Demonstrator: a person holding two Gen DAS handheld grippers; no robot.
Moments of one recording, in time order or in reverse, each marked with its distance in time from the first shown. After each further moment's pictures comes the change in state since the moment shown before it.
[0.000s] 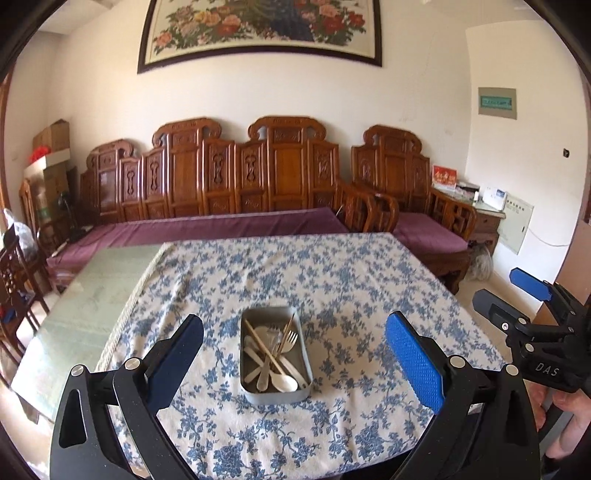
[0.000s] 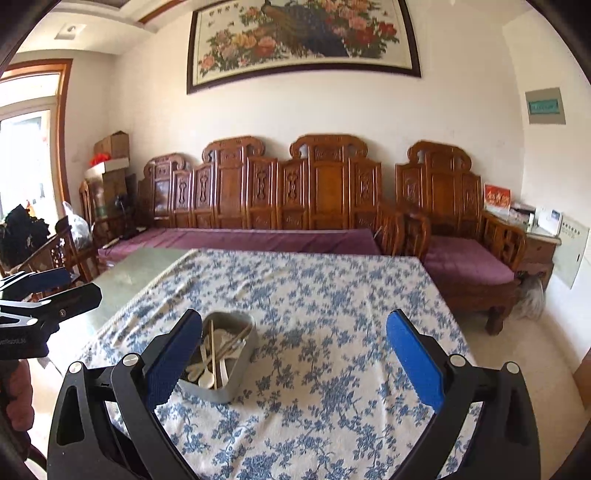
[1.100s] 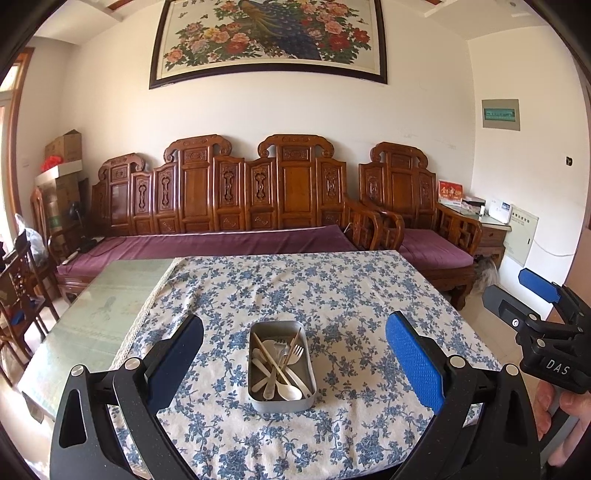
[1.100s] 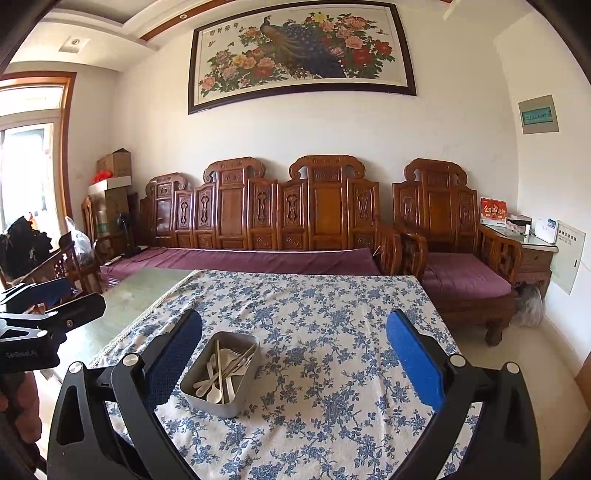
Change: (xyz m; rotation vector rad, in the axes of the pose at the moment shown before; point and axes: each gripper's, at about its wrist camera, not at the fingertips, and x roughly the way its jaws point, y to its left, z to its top) left arm -0.017 -0.002 0.004 -0.010 -0.057 0.038; right arm -0.023 0.004 0.009 0.015 -0.056 -0.004
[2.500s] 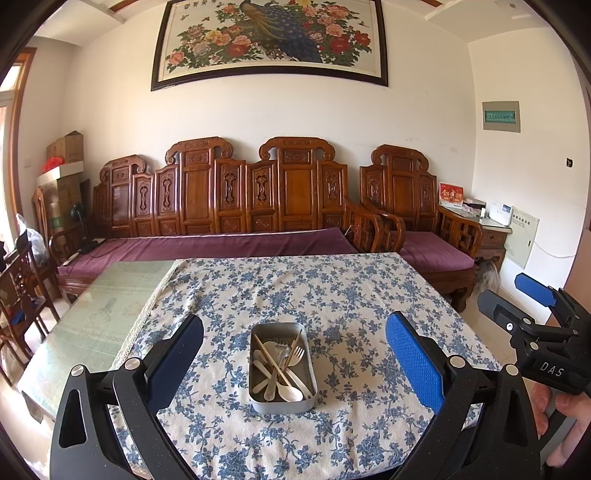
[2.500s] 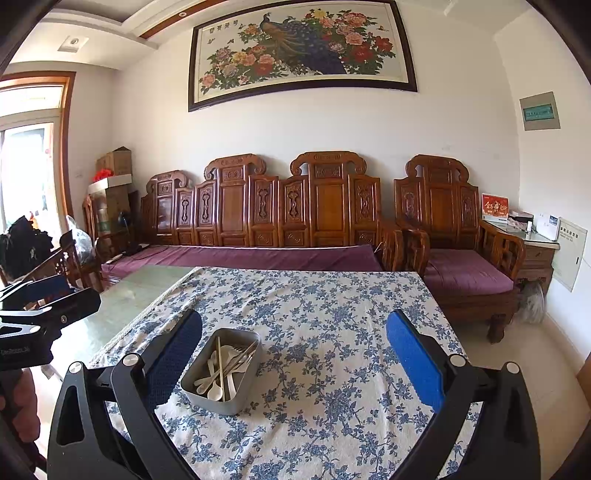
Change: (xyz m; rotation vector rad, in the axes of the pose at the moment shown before) left arm -0.002 -0.001 0.001 -0.002 -0.007 0.005; right arm 0.005 0.003 -0.008 0.003 0.010 0.006
